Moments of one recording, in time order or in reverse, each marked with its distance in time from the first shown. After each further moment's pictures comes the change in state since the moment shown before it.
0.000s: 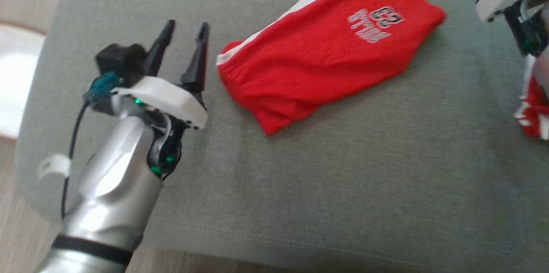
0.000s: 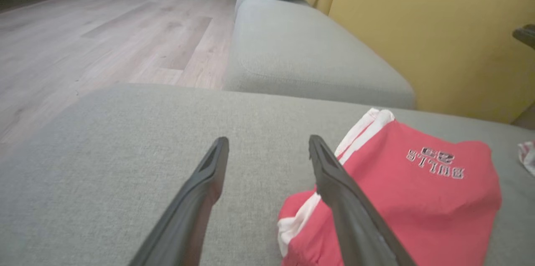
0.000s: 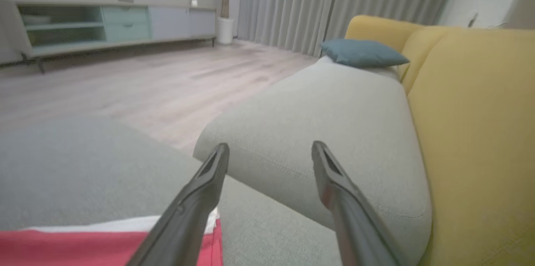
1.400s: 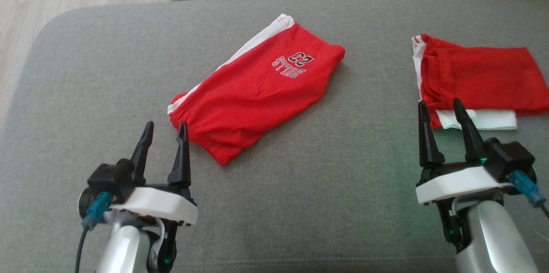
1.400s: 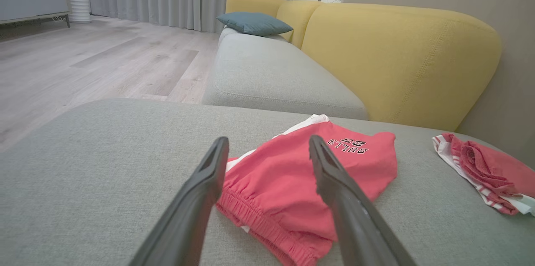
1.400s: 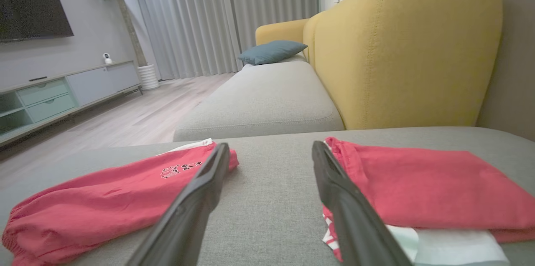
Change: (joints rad) left arm 0.547 -0.115 0.333 -0.340 0.305 0.000 -0.004; right arm 0.994 0.390 -0.750 -0.667 -0.412 0.000 0.030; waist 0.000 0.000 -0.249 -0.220
